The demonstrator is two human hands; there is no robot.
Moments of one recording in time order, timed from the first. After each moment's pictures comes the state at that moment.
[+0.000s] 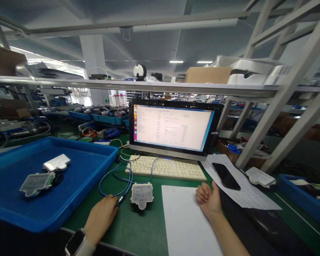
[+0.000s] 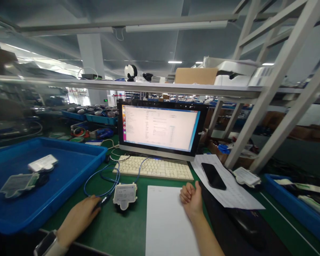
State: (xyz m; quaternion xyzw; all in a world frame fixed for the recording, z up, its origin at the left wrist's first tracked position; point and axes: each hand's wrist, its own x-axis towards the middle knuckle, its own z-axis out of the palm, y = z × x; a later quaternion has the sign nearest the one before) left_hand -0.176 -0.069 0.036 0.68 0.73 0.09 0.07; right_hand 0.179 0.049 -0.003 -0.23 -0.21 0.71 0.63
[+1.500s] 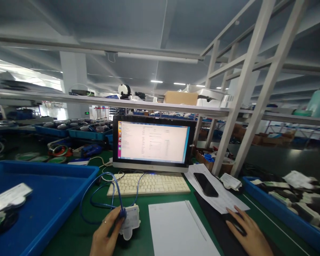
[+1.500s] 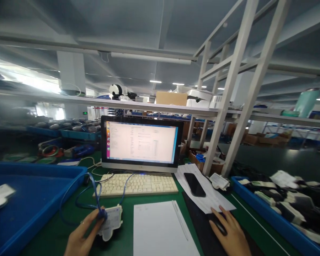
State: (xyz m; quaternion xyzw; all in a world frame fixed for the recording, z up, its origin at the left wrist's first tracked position) left_hand -0.141 -0.023 -0.022 0.67 0.50 0.55 0.01; right_hand 0.369 -0.002 -0.044 -0.64 -0.66 -0.15 0.37
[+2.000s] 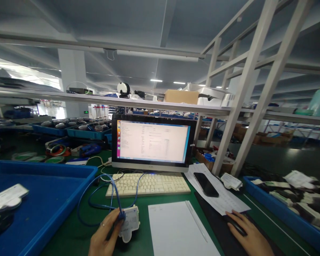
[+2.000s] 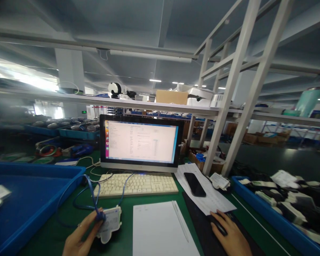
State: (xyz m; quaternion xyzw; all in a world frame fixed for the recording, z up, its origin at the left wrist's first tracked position) left_hand -0.141 -0.025 -0.024 0.67 0.50 0.55 0.02; right_hand 0.369 -0.002 -0.046 -0.67 -0.65 -0.09 0.35
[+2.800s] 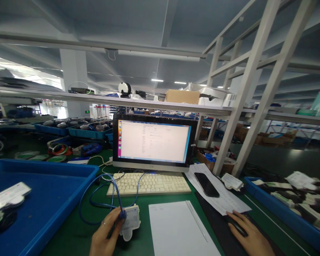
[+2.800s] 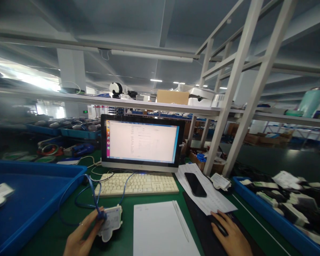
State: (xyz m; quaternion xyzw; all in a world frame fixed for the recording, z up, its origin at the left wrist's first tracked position) left_hand -0.140 -0.024 -0.019 0.69 0.47 0.56 -0.04; right_hand 0.368 -0.004 -0.043 -0.67 -0.66 -0.10 0.33
